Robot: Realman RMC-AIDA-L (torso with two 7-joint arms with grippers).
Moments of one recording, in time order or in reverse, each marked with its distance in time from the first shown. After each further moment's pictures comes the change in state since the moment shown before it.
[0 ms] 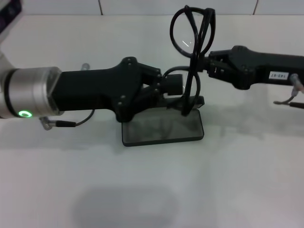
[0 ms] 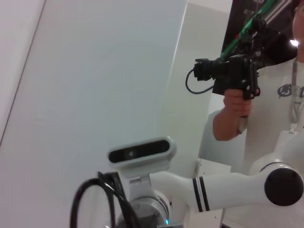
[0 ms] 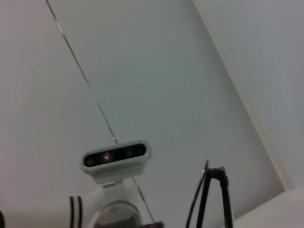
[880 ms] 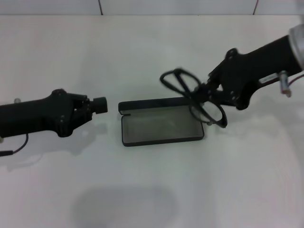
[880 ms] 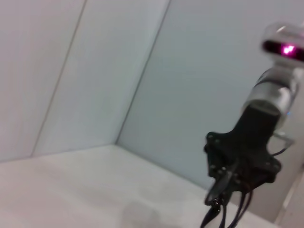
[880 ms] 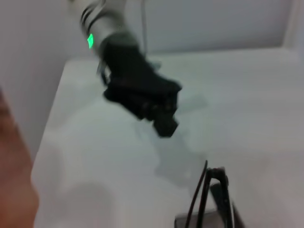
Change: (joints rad) left arm 0.198 0.096 -0.129 0.012 0.168 -0.139 -0.046; right arm 0.049 0.003 -0.167 -0.737 -0.640 0.001 0.330
